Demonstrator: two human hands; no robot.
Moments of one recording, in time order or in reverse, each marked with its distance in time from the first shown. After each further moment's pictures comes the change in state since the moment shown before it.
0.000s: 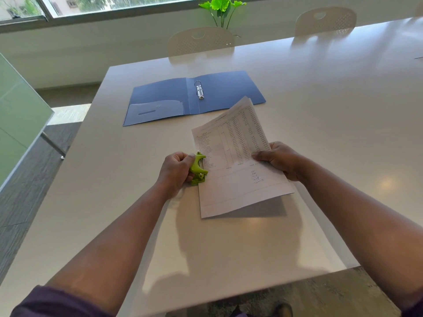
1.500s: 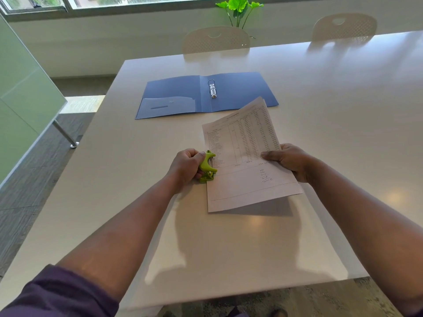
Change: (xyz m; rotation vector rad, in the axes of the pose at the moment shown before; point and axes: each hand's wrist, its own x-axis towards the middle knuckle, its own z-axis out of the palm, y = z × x) left_hand 0.002 0.001 -0.004 0.081 -0.039 0.008; right_hand -0.002 -0.012 0.005 0.048 -0.005 0.069
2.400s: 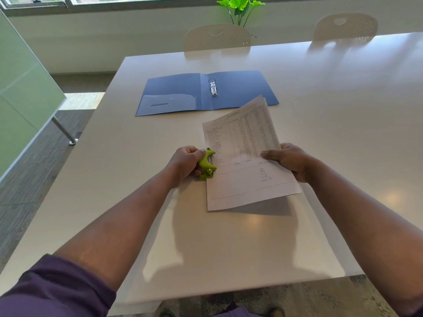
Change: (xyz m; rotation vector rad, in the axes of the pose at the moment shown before) left_hand 0.005 0.006 -0.004 -0.015 -0.056 -0.082; right_hand 0.004 0.006 -0.003 0.003 -0.007 -0.019
